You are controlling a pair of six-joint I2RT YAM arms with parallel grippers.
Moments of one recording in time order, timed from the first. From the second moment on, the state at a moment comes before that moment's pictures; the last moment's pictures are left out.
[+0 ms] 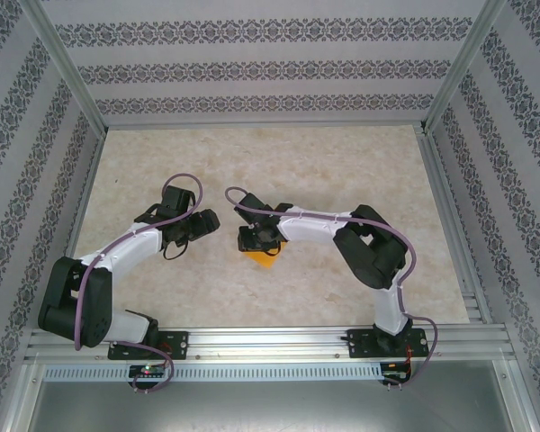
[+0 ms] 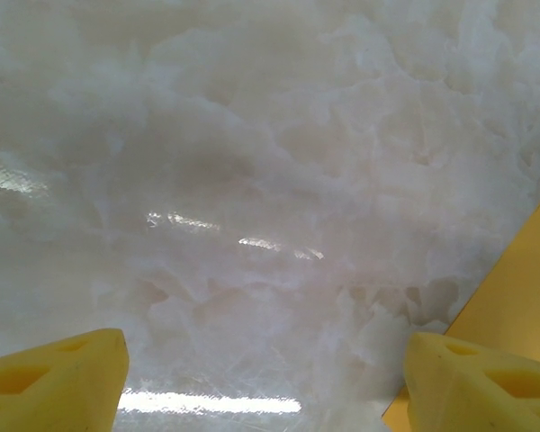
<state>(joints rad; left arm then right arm) -0.29 1.38 0.75 -0.37 0.14 -0.71 0.88 2.00 1.30 -0.46 -0.11 0.71</state>
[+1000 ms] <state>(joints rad) -0.54 1.45 0.73 -0.24 0.39 -0.76 0.76 1.62 0.88 -0.31 -0.13 0.87</state>
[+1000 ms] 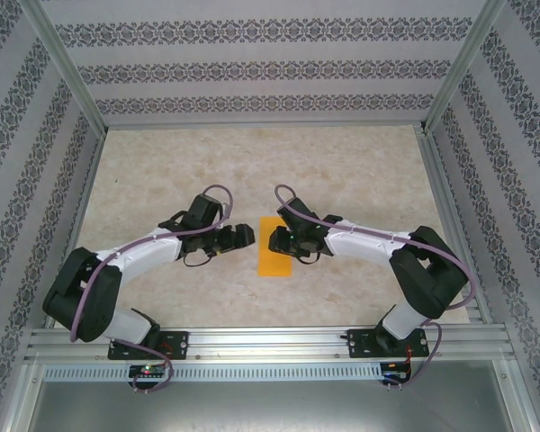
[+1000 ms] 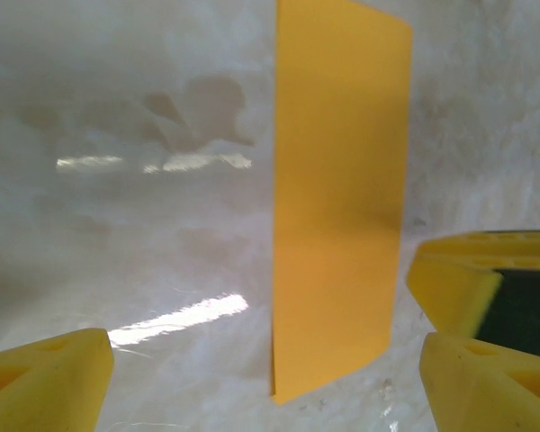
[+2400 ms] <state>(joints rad) -0.69 1.62 0.78 -0.17 0.54 -0.92 0.64 1.60 0.63 0.05 -0.29 1.02</state>
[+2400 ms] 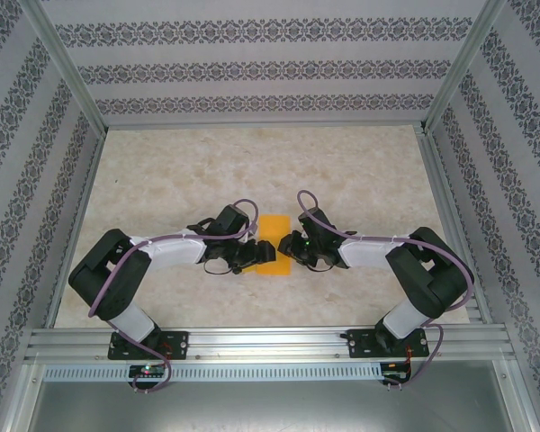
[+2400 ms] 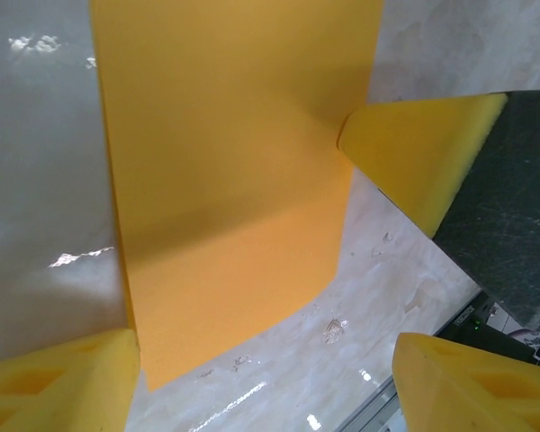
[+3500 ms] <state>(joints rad) -0.71 1.65 0.83 -0.26 0.47 -0.92 0.63 1.61 0.63 0.09 -0.32 1.02</state>
